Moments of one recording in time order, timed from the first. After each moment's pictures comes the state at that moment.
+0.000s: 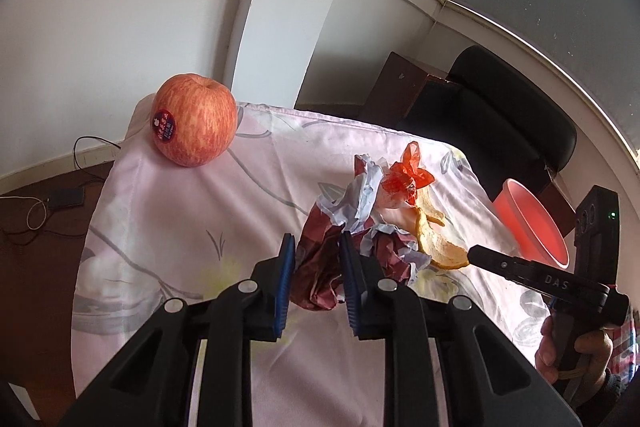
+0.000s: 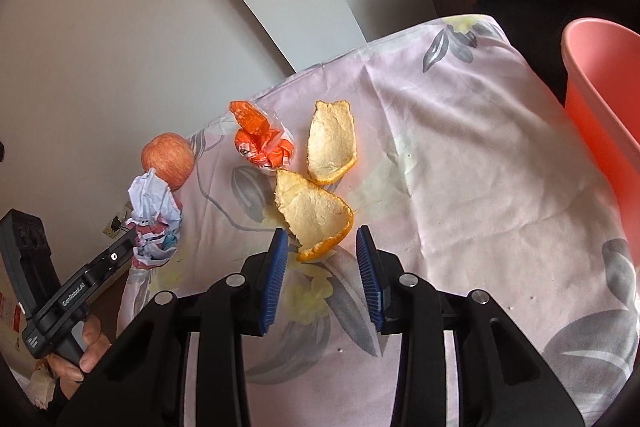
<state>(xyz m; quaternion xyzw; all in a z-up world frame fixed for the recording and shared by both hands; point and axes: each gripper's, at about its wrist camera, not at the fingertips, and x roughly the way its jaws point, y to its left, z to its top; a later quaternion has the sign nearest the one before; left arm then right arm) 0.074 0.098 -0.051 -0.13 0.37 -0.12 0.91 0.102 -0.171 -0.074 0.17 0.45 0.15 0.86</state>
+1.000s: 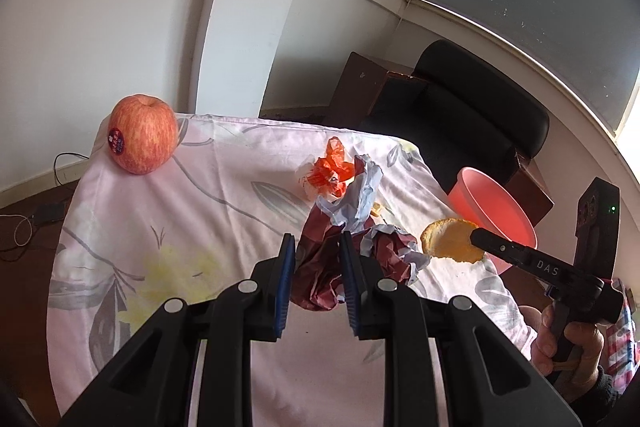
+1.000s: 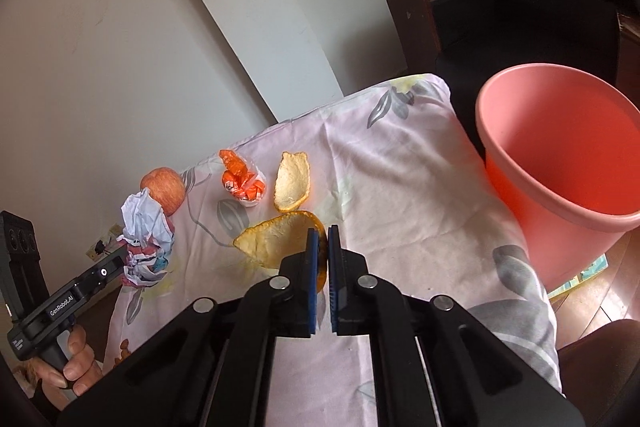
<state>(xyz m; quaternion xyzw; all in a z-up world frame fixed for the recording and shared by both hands) 0.045 0.049 -0.023 -0.11 0.35 -0.17 0.91 0.048 -0.225 -0.029 0.16 0.38 0.11 0.91</state>
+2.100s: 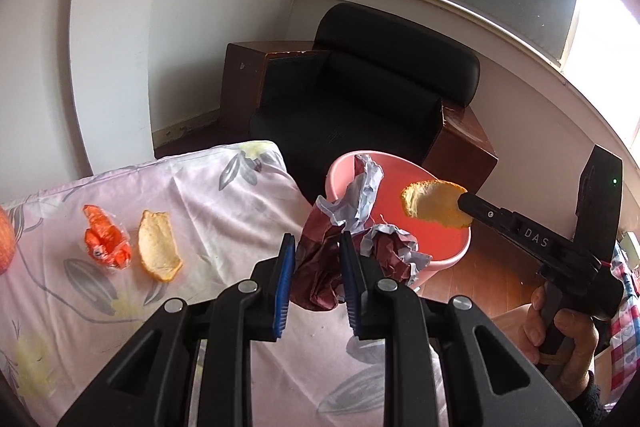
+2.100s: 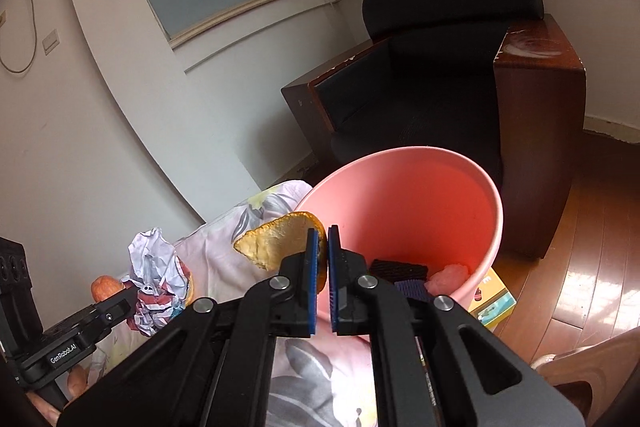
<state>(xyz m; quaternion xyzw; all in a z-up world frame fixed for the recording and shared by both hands) 0.084 -0.155 0.008 -0.02 0.35 -0.30 0.89 0.026 -0.379 0.000 0.21 0.27 -0.04 0.94</state>
